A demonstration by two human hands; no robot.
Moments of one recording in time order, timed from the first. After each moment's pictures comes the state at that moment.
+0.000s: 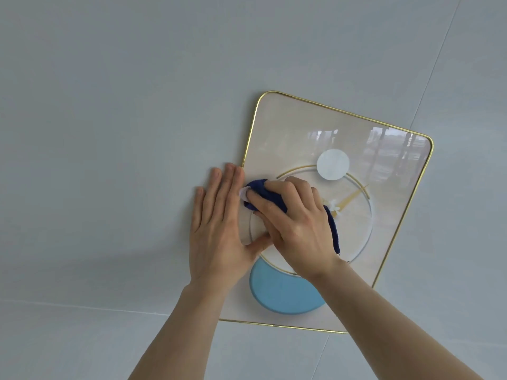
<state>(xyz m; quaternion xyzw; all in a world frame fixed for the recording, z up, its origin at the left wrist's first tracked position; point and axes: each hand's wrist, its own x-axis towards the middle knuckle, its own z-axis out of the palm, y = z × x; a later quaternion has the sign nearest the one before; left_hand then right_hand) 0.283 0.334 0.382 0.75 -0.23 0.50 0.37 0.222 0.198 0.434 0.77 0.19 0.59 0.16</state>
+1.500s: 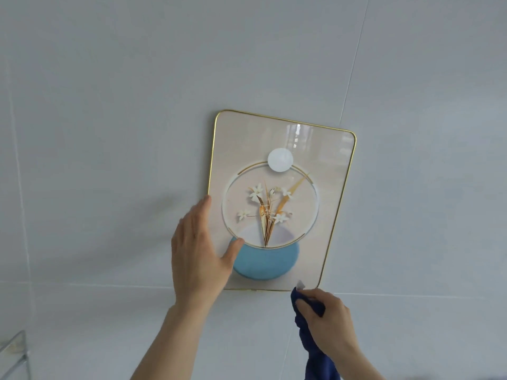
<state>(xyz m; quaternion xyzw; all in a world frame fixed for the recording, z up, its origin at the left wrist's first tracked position) 0.180 0.356 0.370 0.79 -0.19 0.36 0.46 0.060 0.143 0.301 0.85 -0.23 0.27 -0.39</state>
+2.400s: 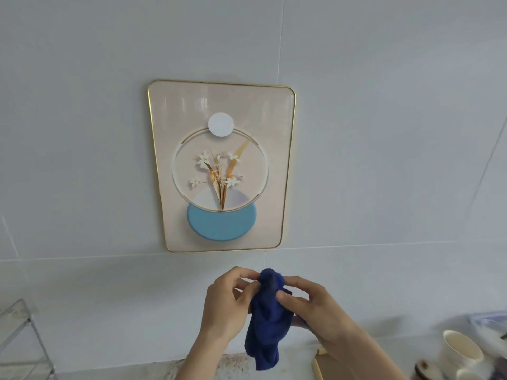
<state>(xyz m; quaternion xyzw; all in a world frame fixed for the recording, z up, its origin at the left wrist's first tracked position) 0.049 0.271 0.287 0.78 -0.21 -0.03 0.58 -0.040 0.098 0.289 0.71 -0.08 0.06 -0.70</state>
